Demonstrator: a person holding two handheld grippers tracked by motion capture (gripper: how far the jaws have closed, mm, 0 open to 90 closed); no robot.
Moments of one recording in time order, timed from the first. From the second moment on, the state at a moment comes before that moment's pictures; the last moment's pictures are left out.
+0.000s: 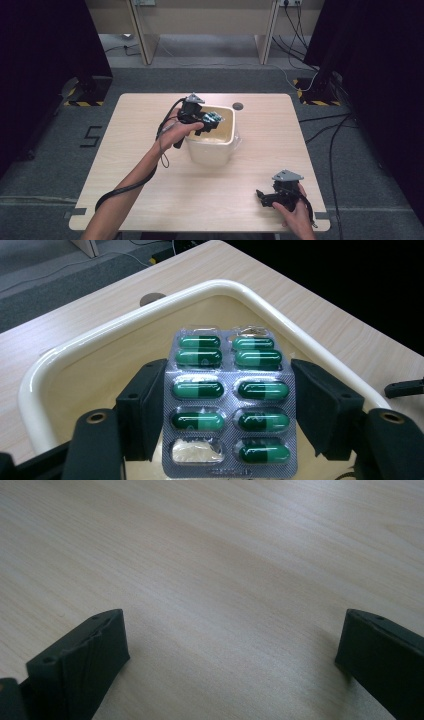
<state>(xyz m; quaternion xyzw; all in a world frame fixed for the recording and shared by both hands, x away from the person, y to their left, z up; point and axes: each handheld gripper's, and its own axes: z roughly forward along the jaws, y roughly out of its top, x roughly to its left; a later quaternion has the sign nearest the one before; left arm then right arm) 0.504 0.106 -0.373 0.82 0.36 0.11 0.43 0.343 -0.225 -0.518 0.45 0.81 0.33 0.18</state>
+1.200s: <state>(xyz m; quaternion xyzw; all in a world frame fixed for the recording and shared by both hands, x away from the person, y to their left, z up) 0.490 0.122 -0.369 0.81 0.35 0.11 0.46 0.343 -0.225 -0.518 0.45 0.81 0.33 0.18</state>
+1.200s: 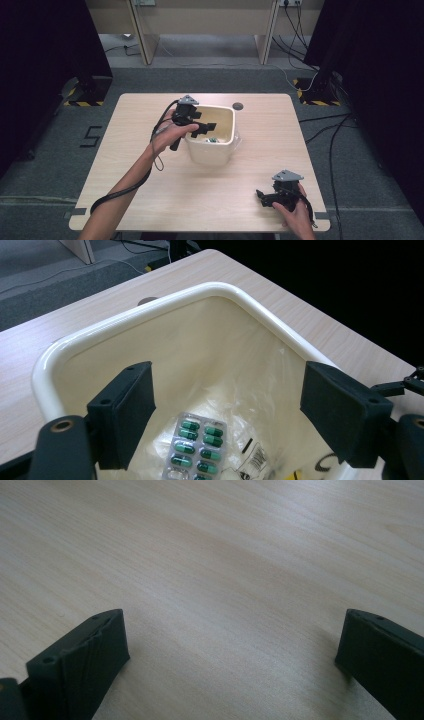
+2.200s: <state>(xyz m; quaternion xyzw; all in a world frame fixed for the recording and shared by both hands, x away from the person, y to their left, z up) 0.444 0.167 -0.356 0.80 0.34 0.12 0.49 0.343 -0.225 -0.518 0.45 0.81 0.33 0.19</state>
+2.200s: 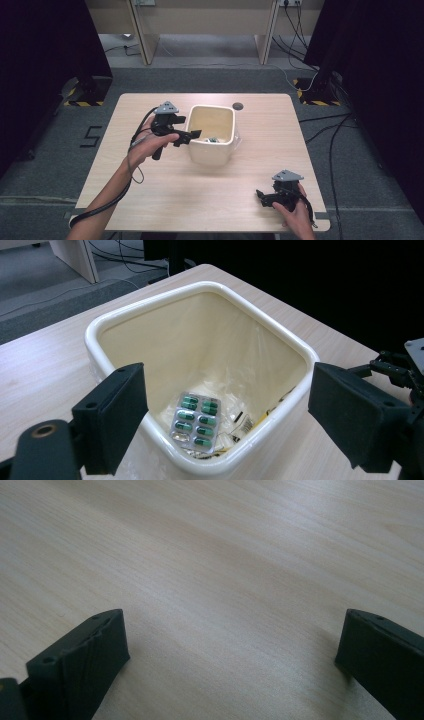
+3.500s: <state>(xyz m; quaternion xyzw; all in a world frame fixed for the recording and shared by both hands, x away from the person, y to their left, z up) 0.400 0.218 -0.406 0.77 0.36 0.14 0.50 0.343 -0.225 -0.518 0.44 0.81 0.33 0.19</state>
